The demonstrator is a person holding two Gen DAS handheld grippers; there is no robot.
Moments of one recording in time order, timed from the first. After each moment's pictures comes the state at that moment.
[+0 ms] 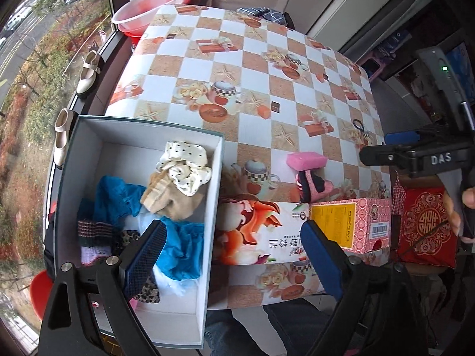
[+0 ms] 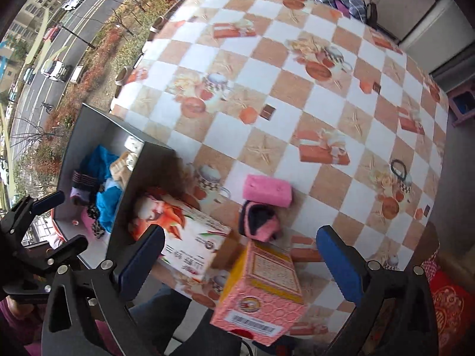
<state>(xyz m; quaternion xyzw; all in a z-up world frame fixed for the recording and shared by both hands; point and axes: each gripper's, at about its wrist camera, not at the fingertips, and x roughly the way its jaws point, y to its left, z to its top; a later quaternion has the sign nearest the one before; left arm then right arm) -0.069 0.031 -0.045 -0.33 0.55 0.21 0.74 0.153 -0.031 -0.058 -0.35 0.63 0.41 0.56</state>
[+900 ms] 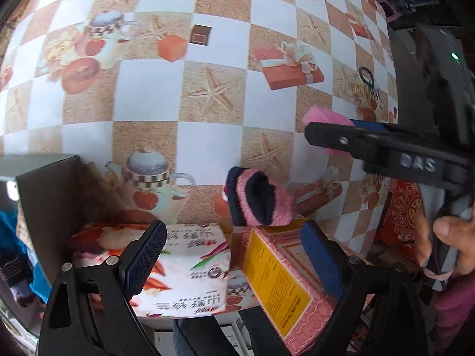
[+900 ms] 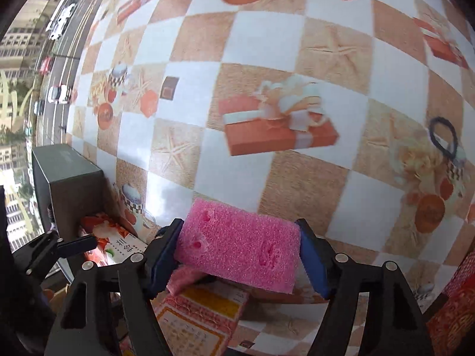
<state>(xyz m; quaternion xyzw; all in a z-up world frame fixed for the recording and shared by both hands) 0.113 0.001 -0.168 -0.39 0.69 0.11 0.60 0.274 -0.081 -0.179 -0.24 0.73 0.38 0.52</state>
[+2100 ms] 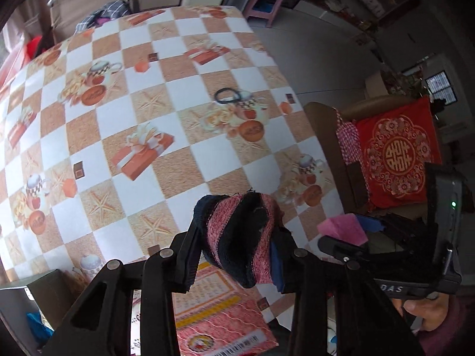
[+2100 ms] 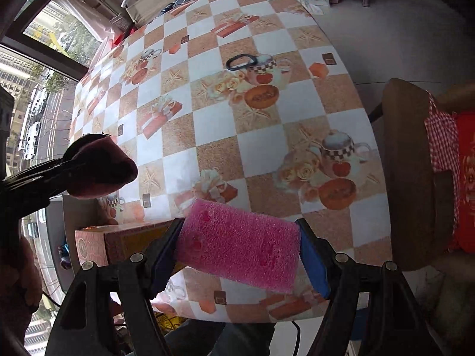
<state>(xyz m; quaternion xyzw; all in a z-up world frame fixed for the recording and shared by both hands) 0.189 -0.110 -0.062 -0.20 0.61 -0.02 0.77 0.241 -0.302 -0.083 -0.07 0.67 0.25 0.69</state>
